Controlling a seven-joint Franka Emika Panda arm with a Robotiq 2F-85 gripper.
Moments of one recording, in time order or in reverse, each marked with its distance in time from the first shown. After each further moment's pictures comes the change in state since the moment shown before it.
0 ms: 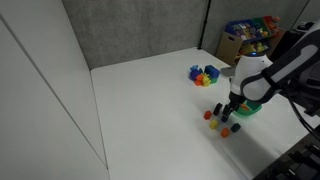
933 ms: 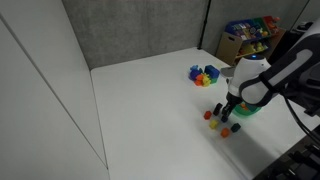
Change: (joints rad) arm 0.000 0.032 0.009 0.006 0.000 0.086 -0.084
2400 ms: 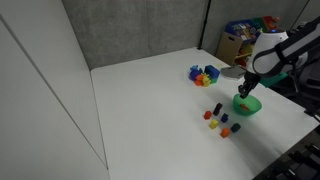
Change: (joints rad) arm -0.078 -0.114 -0.137 0.076 0.025 -0.191 0.027
